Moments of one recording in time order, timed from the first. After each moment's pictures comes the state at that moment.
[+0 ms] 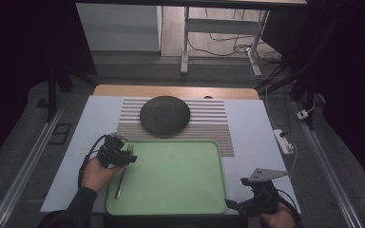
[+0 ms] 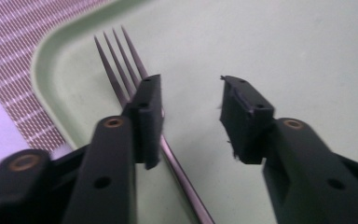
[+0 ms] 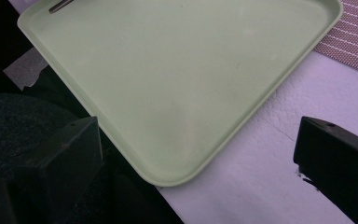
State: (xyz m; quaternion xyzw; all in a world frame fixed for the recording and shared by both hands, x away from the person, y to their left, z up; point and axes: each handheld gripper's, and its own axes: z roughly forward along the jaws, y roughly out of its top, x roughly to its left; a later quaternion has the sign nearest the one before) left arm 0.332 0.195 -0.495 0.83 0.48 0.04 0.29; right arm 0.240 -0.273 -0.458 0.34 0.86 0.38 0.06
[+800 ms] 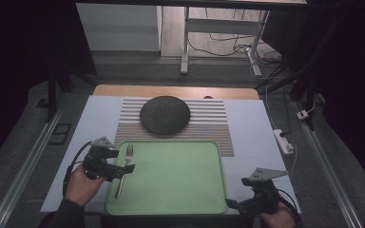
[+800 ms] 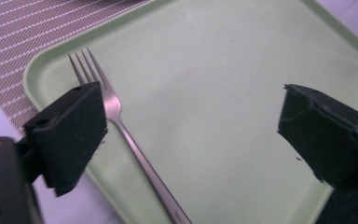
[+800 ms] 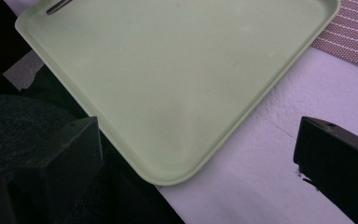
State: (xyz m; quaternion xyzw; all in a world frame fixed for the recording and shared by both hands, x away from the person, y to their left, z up) left arm 0.274 0.213 -0.463 0.81 0.44 0.05 0.38; right arm 0.241 -0.274 -0.458 0.35 0.85 0.38 0.06
